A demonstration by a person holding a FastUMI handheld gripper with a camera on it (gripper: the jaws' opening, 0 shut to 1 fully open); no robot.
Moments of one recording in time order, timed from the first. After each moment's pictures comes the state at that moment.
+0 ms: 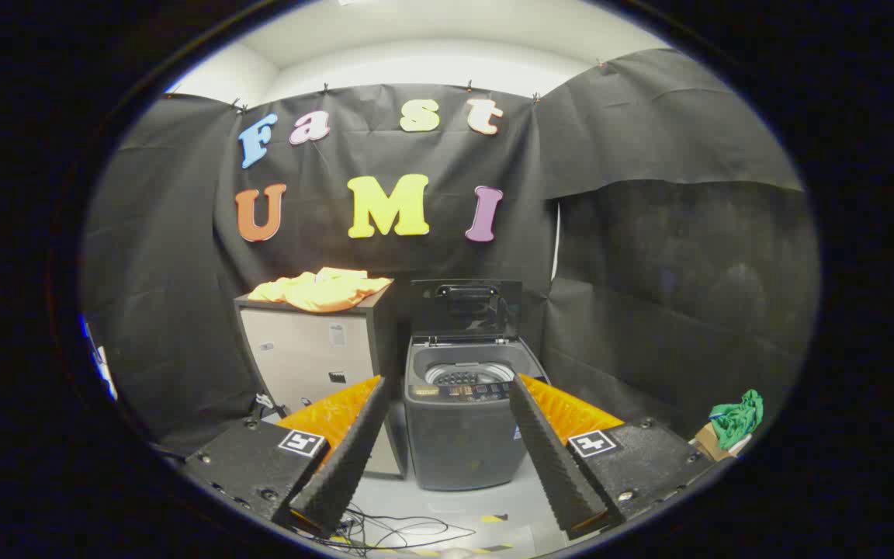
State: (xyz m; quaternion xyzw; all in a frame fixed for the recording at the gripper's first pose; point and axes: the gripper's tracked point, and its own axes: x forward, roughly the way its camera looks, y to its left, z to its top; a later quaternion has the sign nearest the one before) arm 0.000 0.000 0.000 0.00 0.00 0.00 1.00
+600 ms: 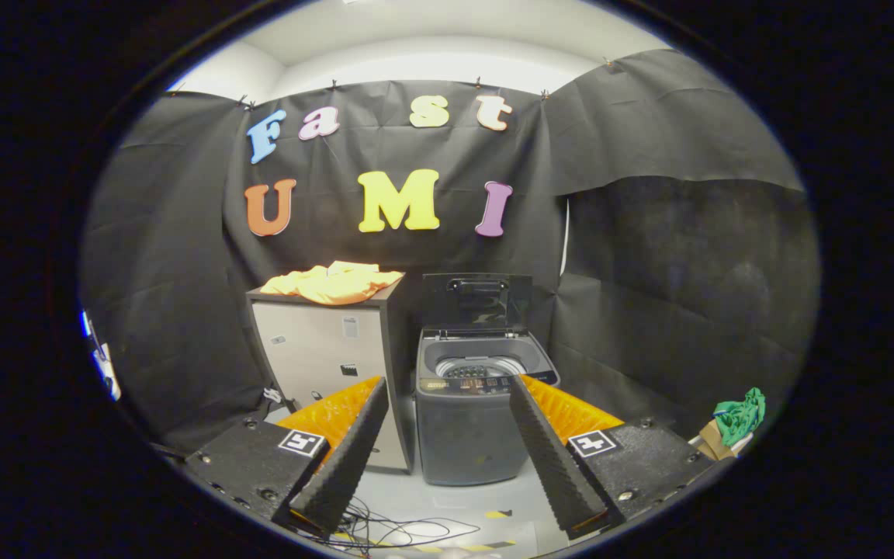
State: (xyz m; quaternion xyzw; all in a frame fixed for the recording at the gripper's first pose) arm -0.010 0.013 -0.006 0.00 0.01 0.01 1.00
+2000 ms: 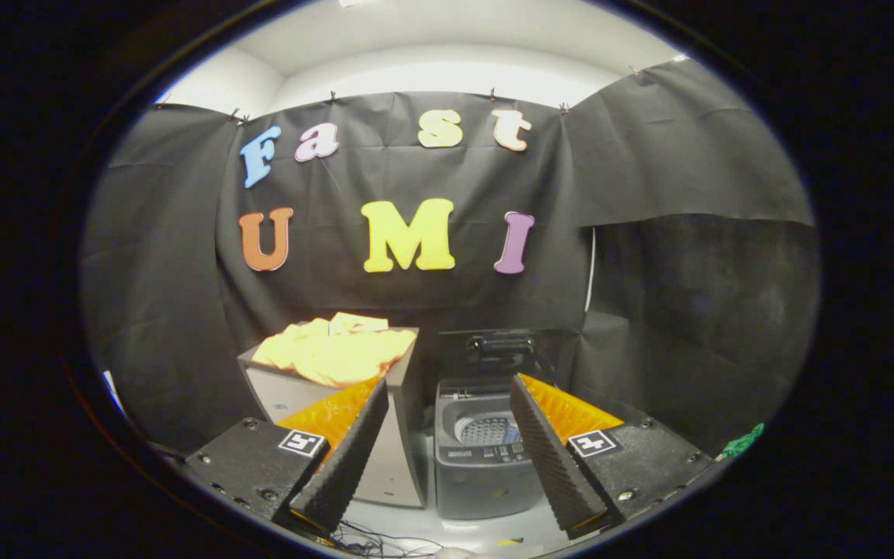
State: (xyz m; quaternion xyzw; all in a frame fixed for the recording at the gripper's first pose) arm 0.114 0.077 0.149 0.00 -0.03 0.04 1.00
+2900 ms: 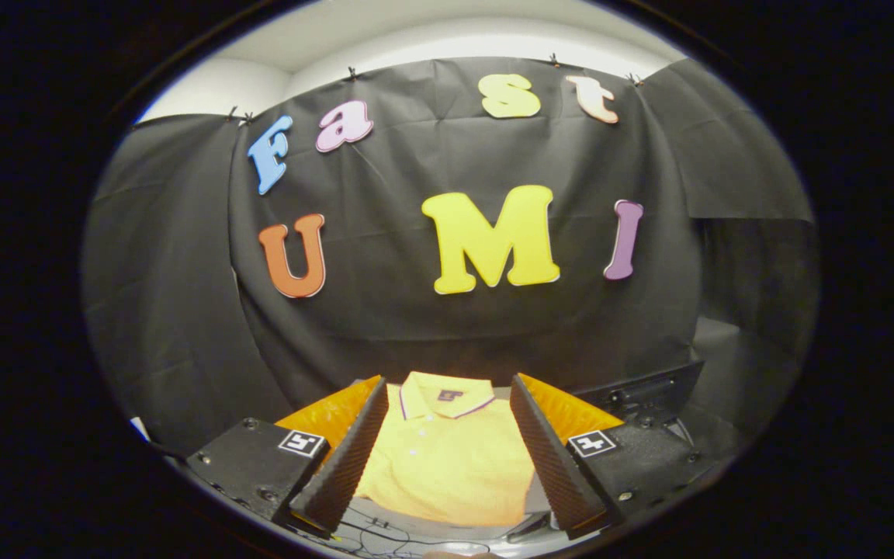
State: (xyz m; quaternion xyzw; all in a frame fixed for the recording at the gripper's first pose) arm 0.346 0.294 0.250 0.03 0.02 0.14 0.99
